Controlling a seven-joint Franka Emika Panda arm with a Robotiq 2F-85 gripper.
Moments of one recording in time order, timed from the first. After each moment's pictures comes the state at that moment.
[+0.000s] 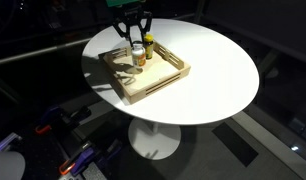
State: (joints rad) arm 0.01 0.07 0.04 -2.25 -0.24 2.35 -0.71
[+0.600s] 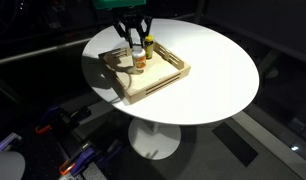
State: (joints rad) arm 0.01 0.08 0.03 -2.25 -0.24 2.34 -0.32
